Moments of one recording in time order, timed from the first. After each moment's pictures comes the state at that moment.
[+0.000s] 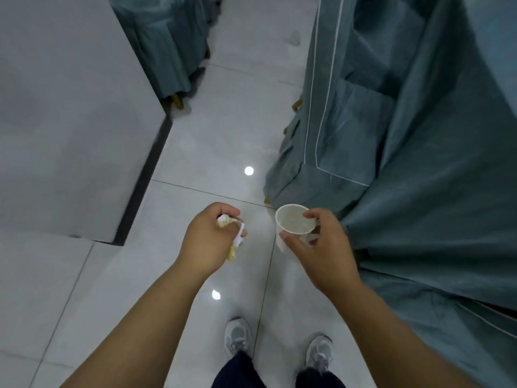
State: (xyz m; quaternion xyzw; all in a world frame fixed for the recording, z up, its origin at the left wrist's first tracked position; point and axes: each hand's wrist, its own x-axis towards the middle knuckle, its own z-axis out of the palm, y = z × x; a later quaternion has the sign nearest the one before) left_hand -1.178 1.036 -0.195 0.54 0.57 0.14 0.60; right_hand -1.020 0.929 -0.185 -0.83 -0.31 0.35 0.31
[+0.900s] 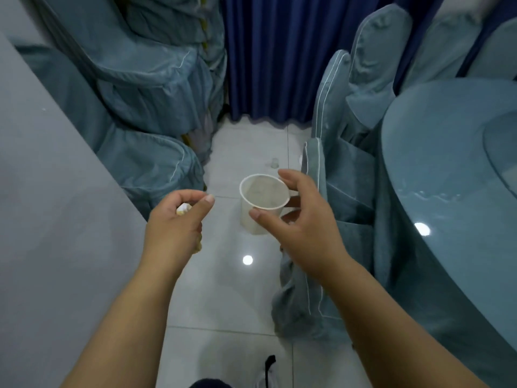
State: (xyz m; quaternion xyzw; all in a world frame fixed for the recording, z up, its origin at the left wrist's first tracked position) left_hand -1.082 1.331 0.077 0.56 0.52 0.36 0.53; right_hand -0.937 1.228 0.088 -0.73 -0.45 0.21 0.47
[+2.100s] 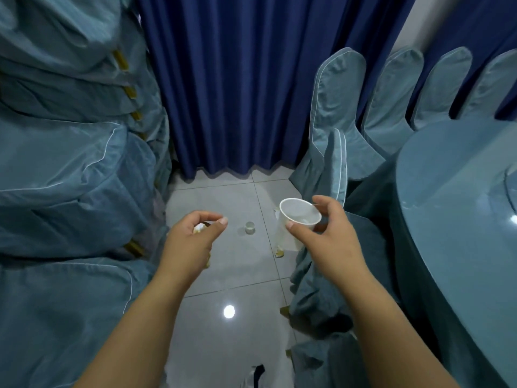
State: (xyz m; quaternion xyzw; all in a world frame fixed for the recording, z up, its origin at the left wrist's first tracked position) left_hand -0.793 1.772 0.072 0.65 0.40 0.22 0.60; right_hand -0.661 1.611 0.085 -0.81 -0.22 0.14 0.52
